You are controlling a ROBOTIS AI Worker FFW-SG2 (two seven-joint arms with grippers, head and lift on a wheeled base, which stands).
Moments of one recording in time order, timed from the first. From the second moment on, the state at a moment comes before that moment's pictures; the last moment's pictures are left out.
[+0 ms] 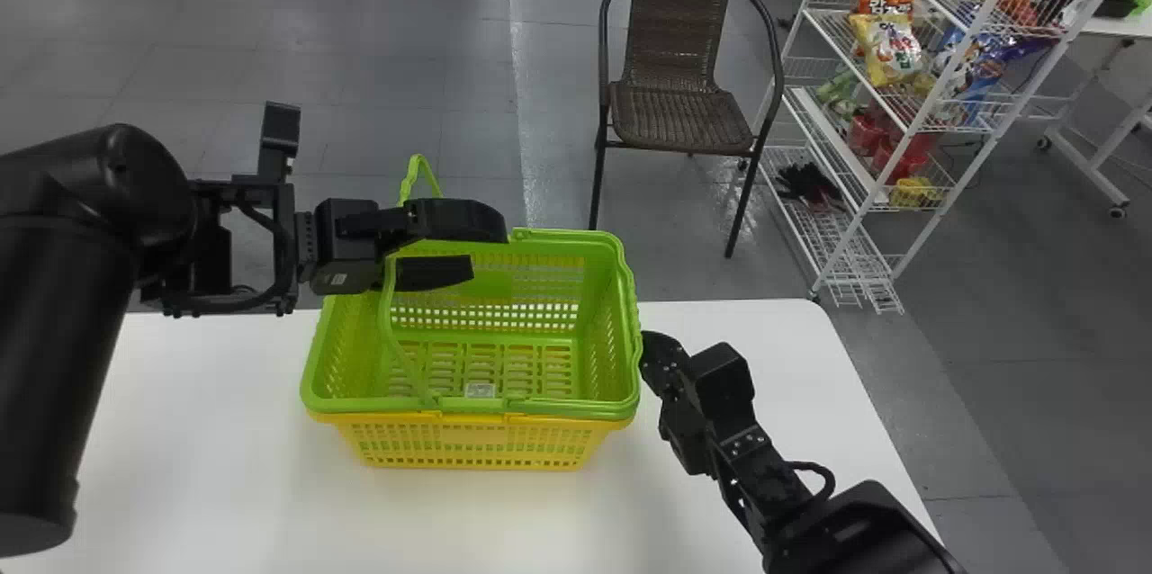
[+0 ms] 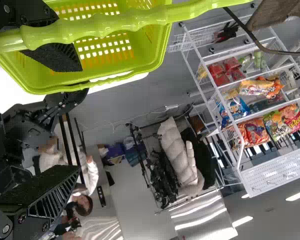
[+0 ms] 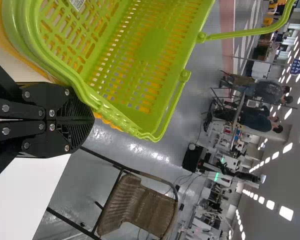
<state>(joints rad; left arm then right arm) -0.65 0.05 0.06 -1.08 0.35 1.32 -0.90 0.04 -0.23 0.25 -1.38 0.08 0.05 0.03</state>
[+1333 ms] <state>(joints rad) -0.64 0.05 0.06 -1.11 0.36 1.35 -0.88 0.09 -0.21 0.28 -1.59 0.05 0.13 0.00</state>
